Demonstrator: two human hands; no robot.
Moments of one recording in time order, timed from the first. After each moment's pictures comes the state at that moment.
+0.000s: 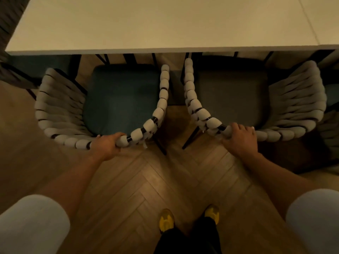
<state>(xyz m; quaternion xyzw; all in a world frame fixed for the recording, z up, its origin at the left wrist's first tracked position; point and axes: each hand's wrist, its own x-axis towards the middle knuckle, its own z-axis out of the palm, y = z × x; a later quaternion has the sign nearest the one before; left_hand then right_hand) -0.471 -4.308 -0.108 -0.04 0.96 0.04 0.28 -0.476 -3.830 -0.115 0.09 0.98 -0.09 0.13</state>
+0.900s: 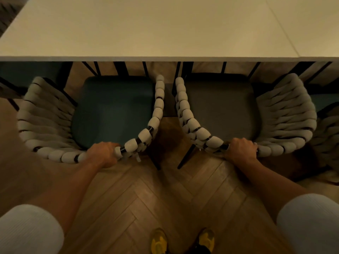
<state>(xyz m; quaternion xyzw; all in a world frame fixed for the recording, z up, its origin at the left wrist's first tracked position) -0.485 -4.295 -0.146 -0.02 0.96 -0.05 0.27 -0.474 -3.824 -0.119 0.17 0.96 0.03 0.22</state>
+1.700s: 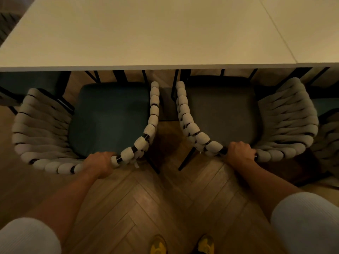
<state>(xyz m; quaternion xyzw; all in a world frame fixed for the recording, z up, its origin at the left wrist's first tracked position) -0.492 -4.292 -0.150 -0.01 0.96 -0.03 0.28 -0.498 -3.815 -0.112 0.17 0.95 0.05 0.25</state>
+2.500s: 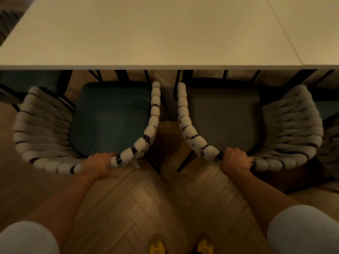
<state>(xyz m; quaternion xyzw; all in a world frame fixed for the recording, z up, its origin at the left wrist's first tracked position) -0.486 -4.289 -0.139 -0.03 0.96 -0.01 0.28 -0.489 -3.839 -0.112 0.19 0.94 0.05 0.28</state>
